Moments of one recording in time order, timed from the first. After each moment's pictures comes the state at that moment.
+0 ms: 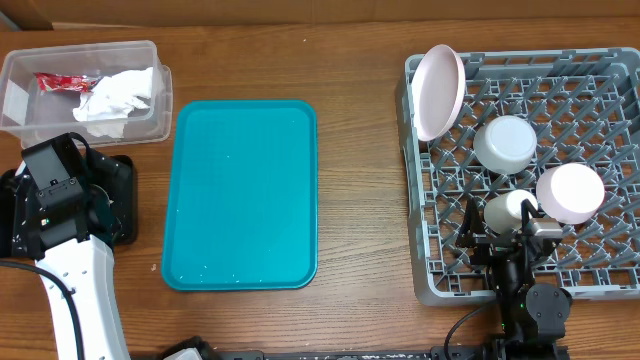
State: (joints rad) left arm 0.42 1.22 1.04 -0.74 -0.23 -0.68; right arm -0.01 0.01 0.02 -0.04 -0.03 0.17
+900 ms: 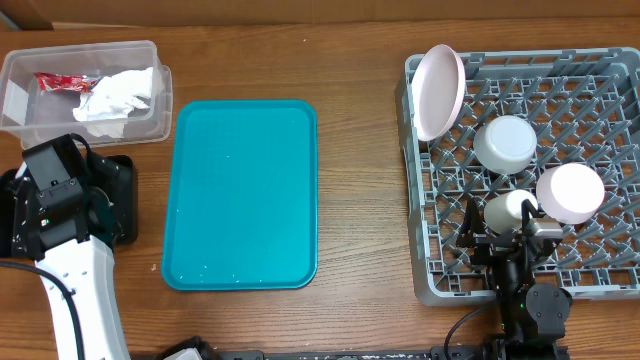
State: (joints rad) left arm 0.42 1.22 1.04 -0.78 -0.24 -0.68; right arm -0.01 0.01 0.02 -0.04 -0.03 0.17
